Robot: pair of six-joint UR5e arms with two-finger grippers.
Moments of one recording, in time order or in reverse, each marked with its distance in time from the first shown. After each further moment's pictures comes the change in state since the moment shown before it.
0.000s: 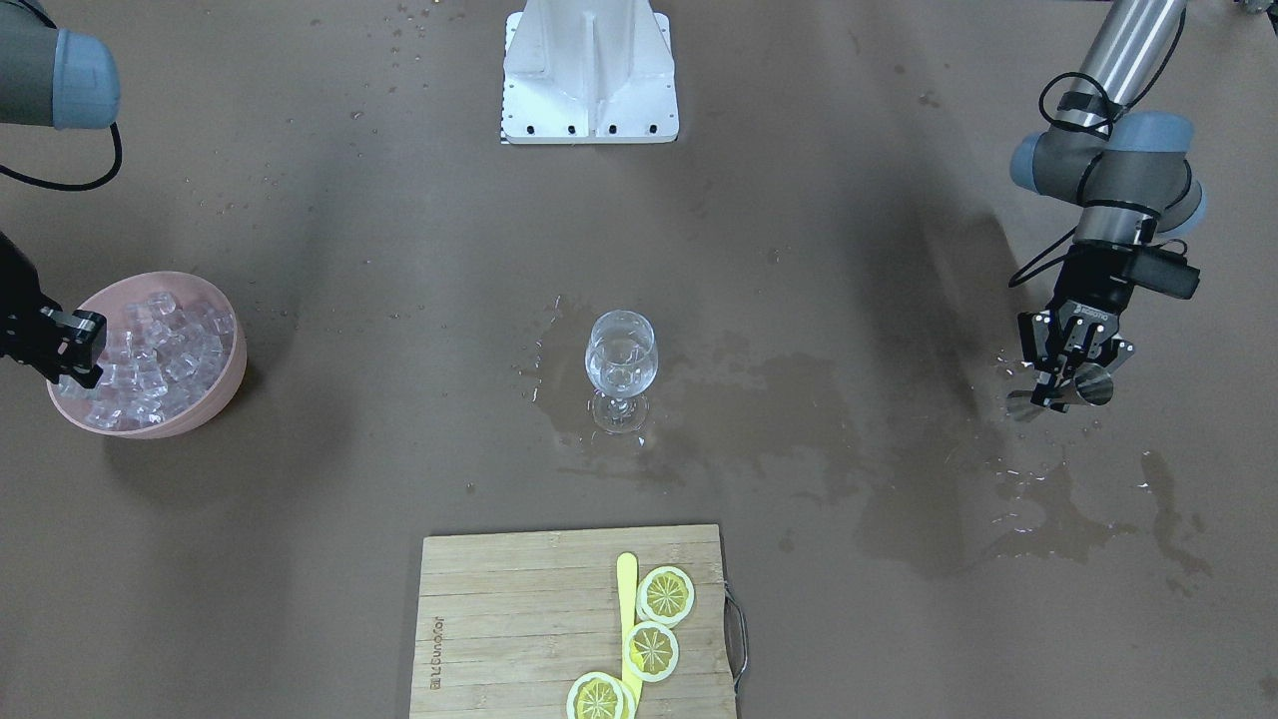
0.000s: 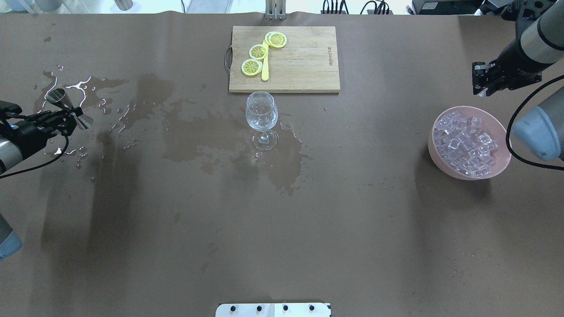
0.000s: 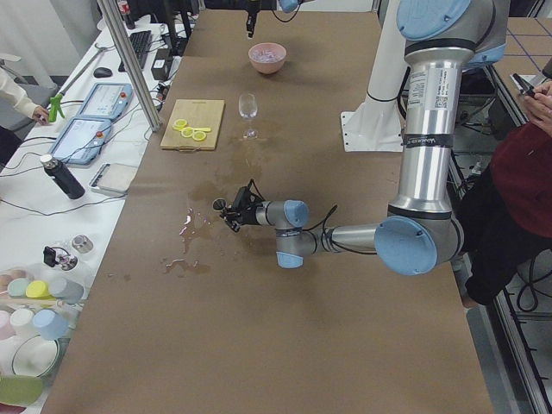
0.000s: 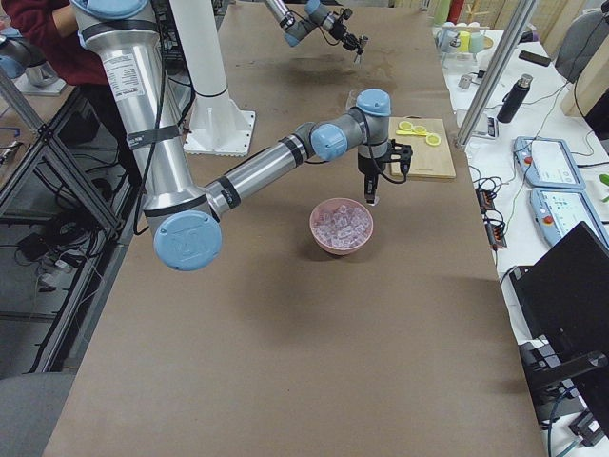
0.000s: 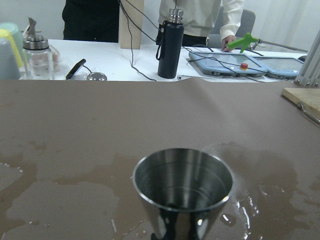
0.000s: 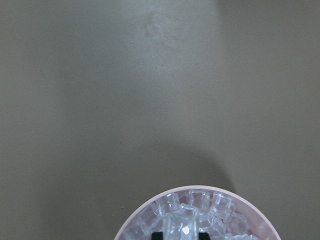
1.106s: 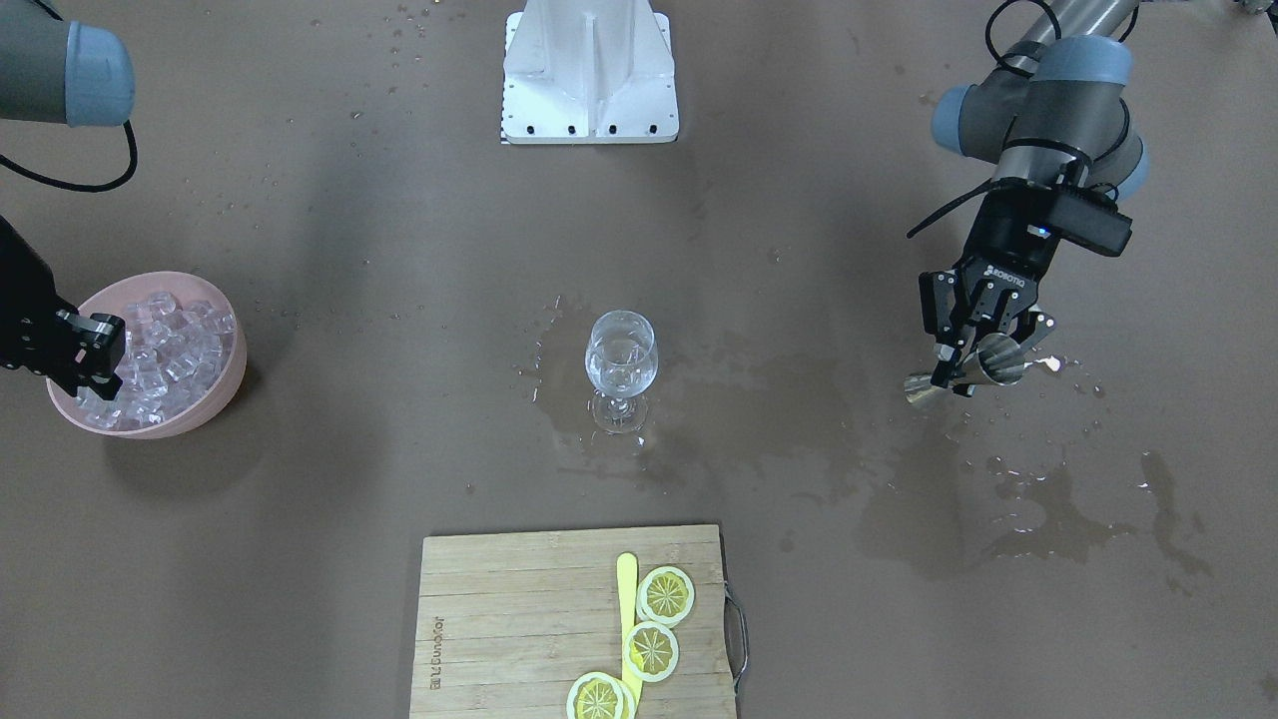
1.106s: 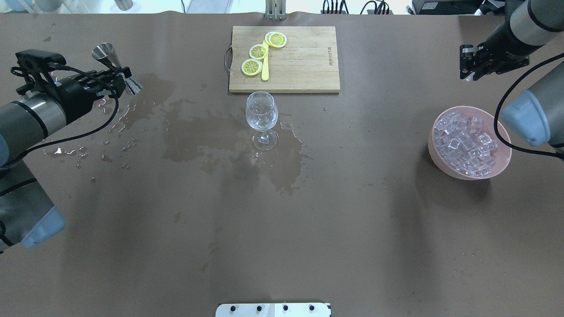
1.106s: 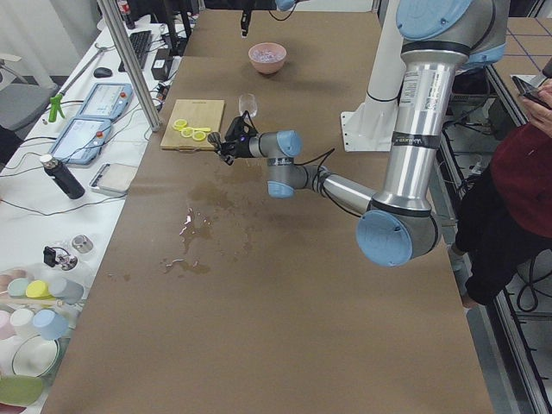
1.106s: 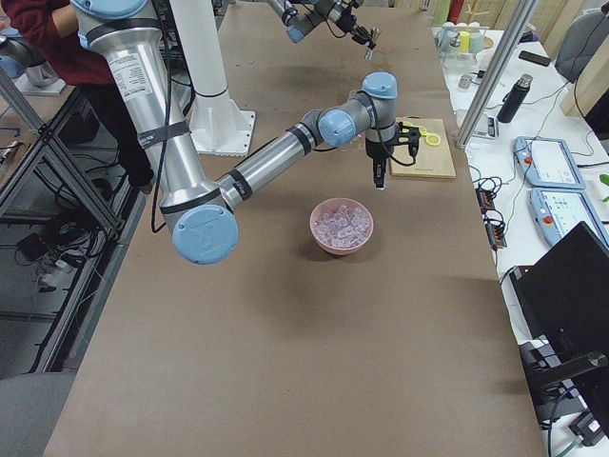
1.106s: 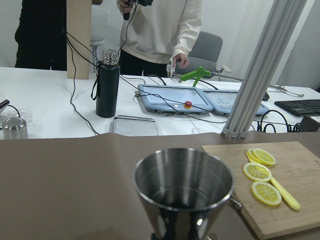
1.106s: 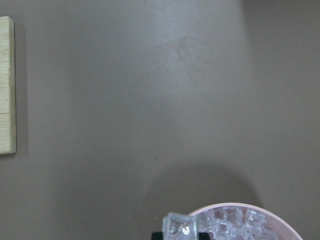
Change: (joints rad) left arm 0.008 -0.107 -0.391 0.431 -0.004 -0.013; right arm 0.002 0.082 -0.010 -0.010 0.005 0.010
